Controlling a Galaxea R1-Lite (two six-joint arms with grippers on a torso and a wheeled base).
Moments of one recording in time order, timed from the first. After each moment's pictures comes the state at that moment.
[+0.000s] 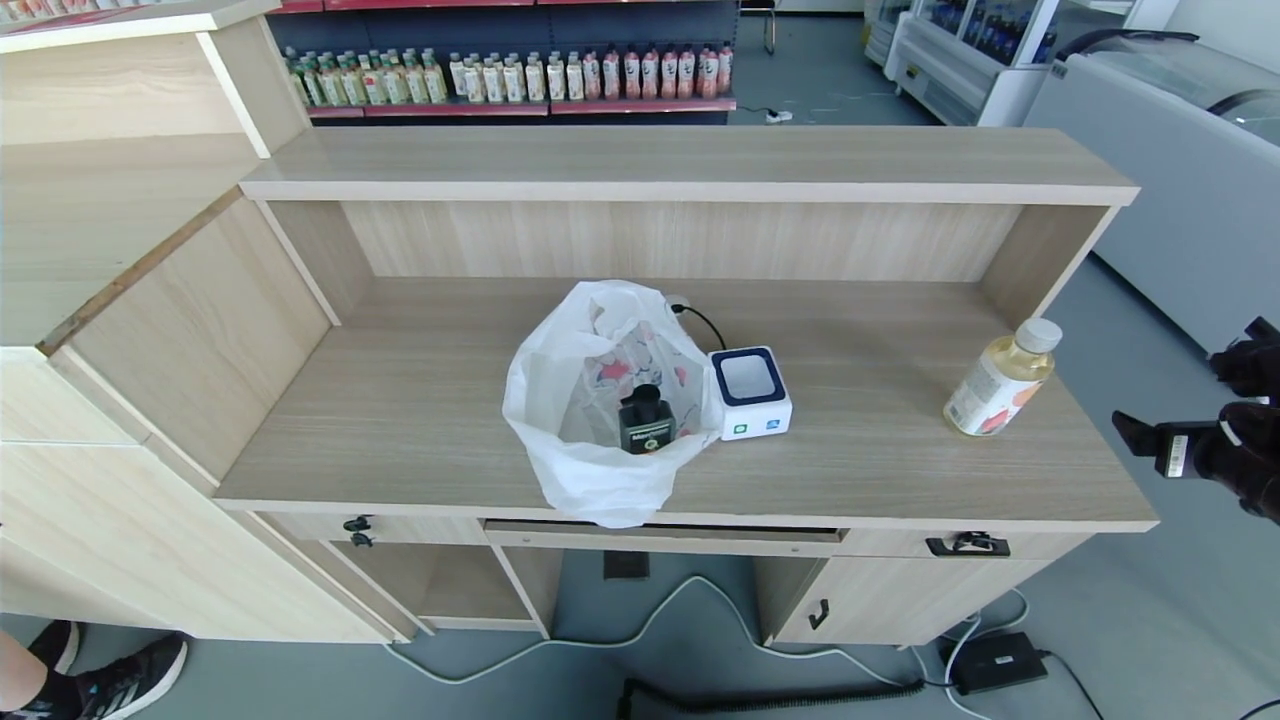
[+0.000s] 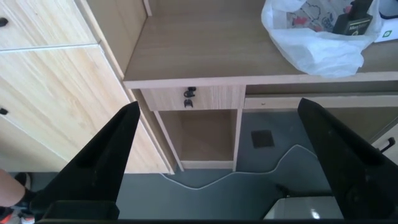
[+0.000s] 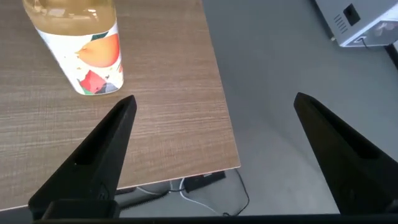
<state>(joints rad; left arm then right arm) 0.00 0.00 0.00 -0.06 0.01 0.09 -0.42 1.90 -0.61 -1.15 0.10 -0.27</state>
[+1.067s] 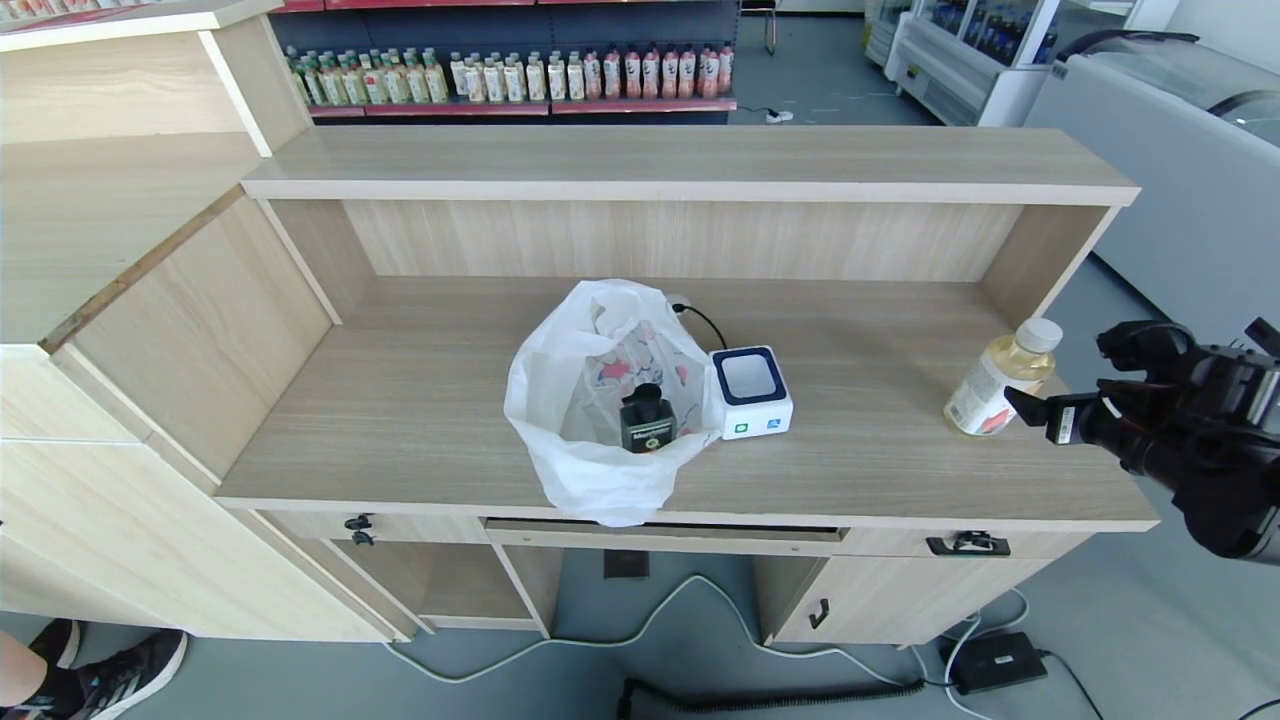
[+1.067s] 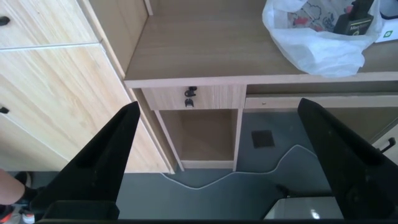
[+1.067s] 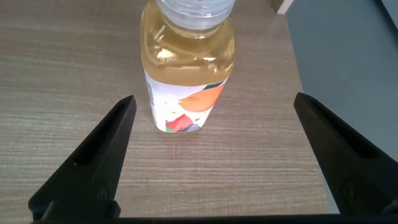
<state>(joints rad) 0.00 0.00 0.00 -0.06 0.01 0.09 -0.27 2.08 -0.83 -1.13 0.16 -0.21</state>
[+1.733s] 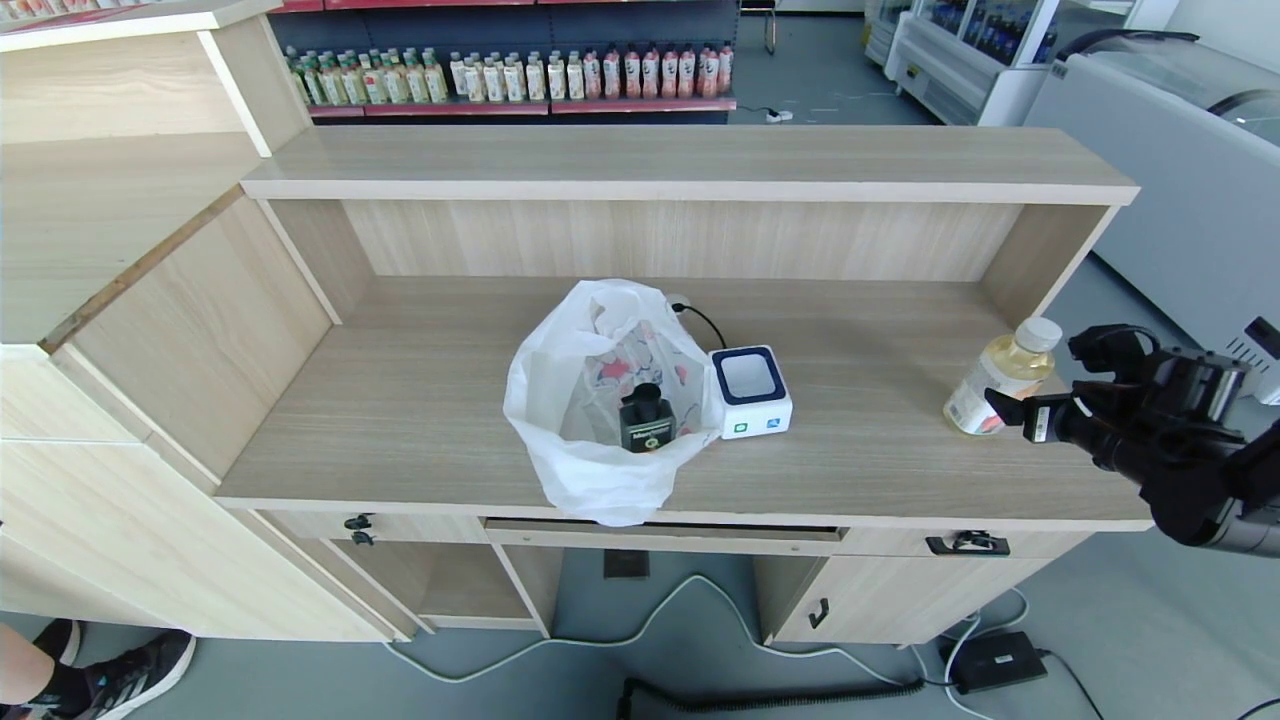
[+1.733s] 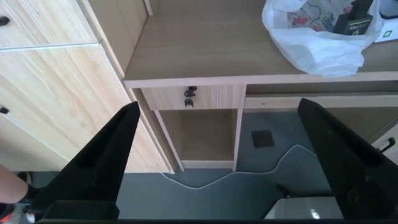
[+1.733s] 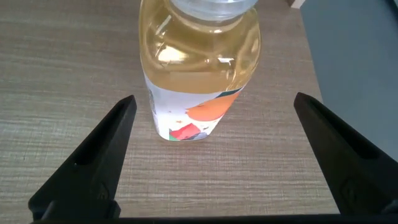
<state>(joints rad) 0.00 0.00 0.00 -0.06 0.01 0.09 -0.24 2.16 -0.92 -1.11 0.16 -0.21</state>
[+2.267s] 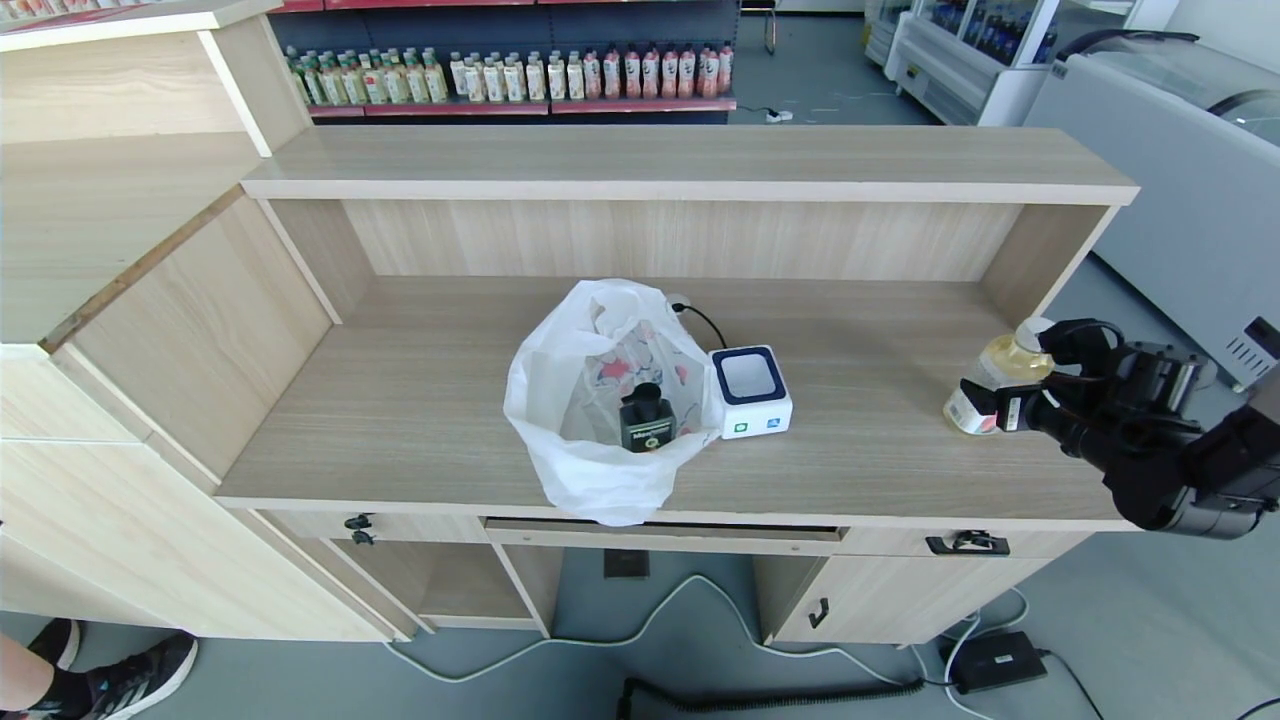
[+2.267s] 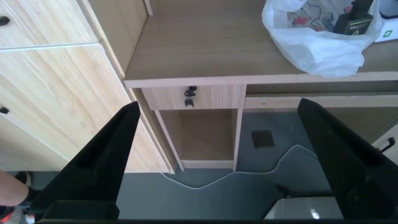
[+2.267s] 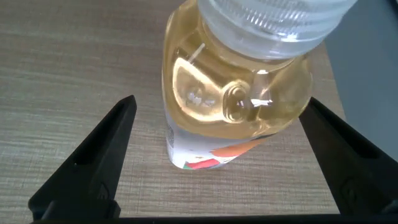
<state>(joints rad) 0.00 0.00 0.00 -0.06 0.01 0.09 -0.21 2.25 -1.04 -1.10 0.16 -0.20</state>
